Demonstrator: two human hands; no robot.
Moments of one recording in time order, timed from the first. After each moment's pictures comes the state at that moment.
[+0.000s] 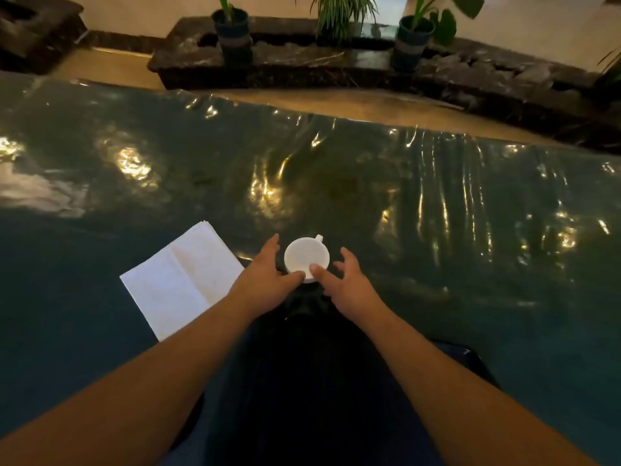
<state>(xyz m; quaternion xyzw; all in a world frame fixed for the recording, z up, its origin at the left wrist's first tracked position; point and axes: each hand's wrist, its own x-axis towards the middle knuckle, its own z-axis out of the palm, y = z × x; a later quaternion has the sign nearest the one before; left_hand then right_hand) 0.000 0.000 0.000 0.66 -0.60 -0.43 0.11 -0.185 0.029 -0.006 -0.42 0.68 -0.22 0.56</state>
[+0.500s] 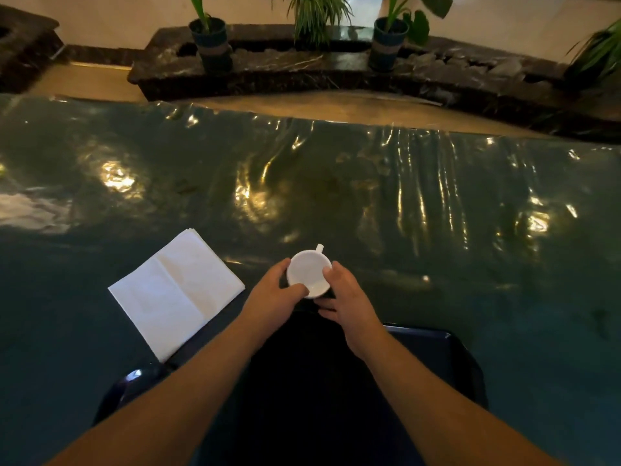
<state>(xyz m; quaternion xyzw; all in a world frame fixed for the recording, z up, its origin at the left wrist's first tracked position) -0.038 0.042 0.022 0.64 -0.50 -0.55 0.19 -0.193 0.074 0.012 -0.24 0.62 -0.39 0.63</state>
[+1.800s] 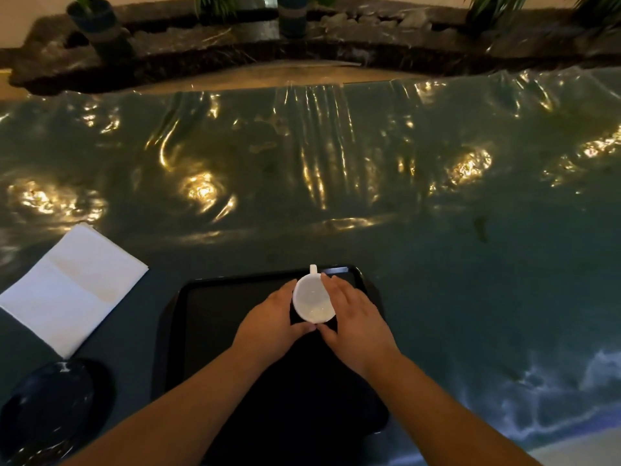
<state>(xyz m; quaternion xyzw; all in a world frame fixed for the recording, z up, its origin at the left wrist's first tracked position) -0.174 0.172 -0.014 0.51 -0.76 -0.41 0.02 -0.348 0.257 -0.014 -0.63 0.73 -0.13 0.23</state>
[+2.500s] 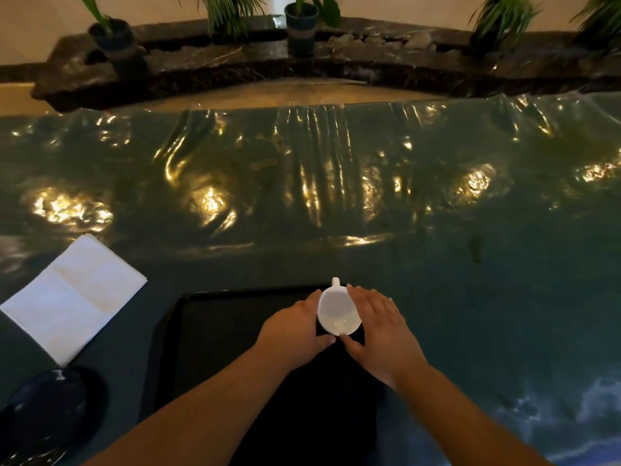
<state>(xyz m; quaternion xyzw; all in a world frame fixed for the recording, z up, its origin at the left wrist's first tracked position) -0.231 0.169 0.002 0.48 -0.80 -0.34 -0.09 -0.414 0.266 -0.005 -0.63 0.73 -0.10 0.23</state>
